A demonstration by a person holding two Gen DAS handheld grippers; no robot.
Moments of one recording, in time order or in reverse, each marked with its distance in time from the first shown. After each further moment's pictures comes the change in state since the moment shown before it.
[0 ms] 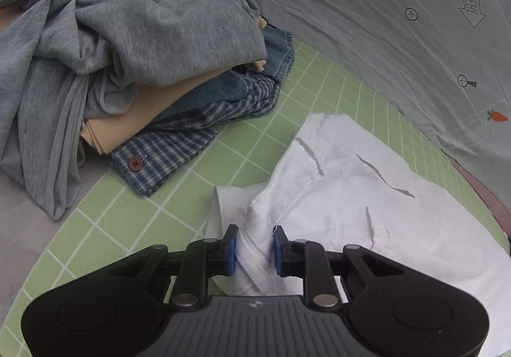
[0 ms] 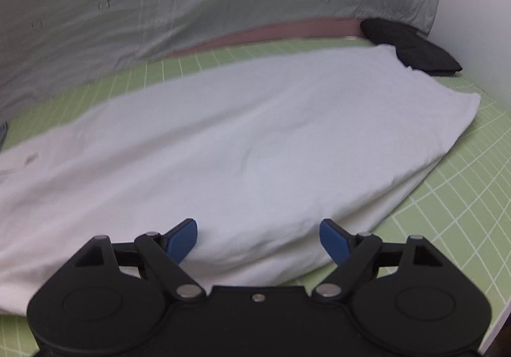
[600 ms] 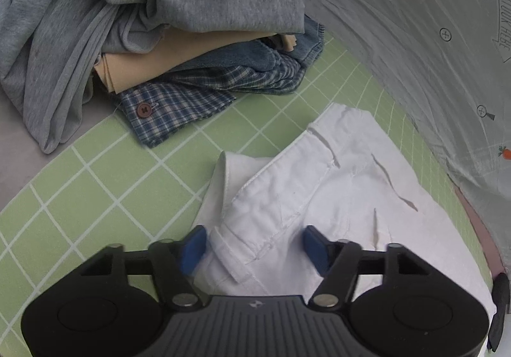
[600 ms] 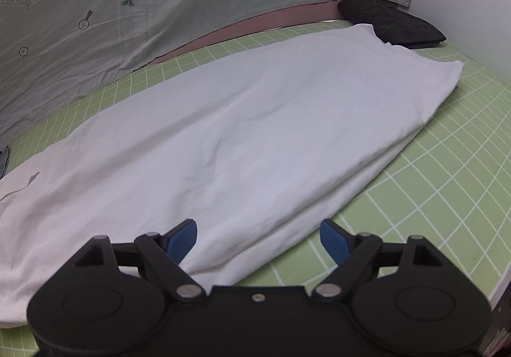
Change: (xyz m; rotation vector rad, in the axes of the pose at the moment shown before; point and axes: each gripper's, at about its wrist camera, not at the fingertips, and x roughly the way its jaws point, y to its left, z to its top) left arm 0.016 0.008 -0.015 -0.189 0.026 -0.026; right arm -0.027 -0.039 -0.003 0.145 -0.045 0.036
